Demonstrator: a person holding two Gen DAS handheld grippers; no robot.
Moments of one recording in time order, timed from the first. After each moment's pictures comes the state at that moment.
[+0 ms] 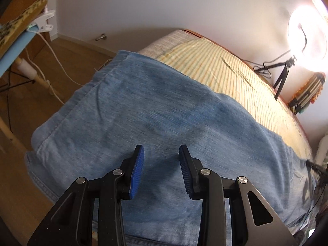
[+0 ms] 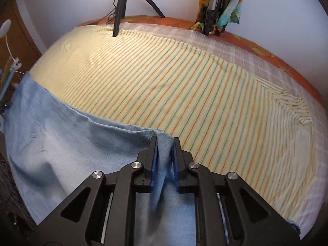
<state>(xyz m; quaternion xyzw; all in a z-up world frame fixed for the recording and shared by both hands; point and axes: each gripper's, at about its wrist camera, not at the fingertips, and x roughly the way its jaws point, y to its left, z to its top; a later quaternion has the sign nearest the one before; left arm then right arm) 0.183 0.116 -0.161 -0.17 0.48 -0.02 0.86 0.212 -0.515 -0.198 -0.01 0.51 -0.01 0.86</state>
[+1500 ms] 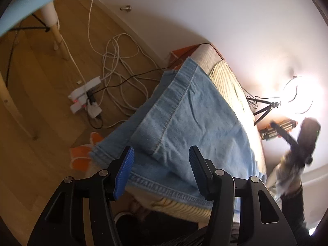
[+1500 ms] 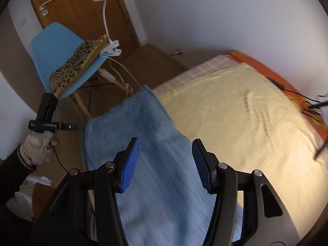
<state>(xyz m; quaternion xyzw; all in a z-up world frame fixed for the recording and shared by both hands) 0.148 0.299 -0.178 -0.35 0.51 -0.09 0.78 0.377 -0.059 -0.151 -0.07 0.47 0.32 0.82</state>
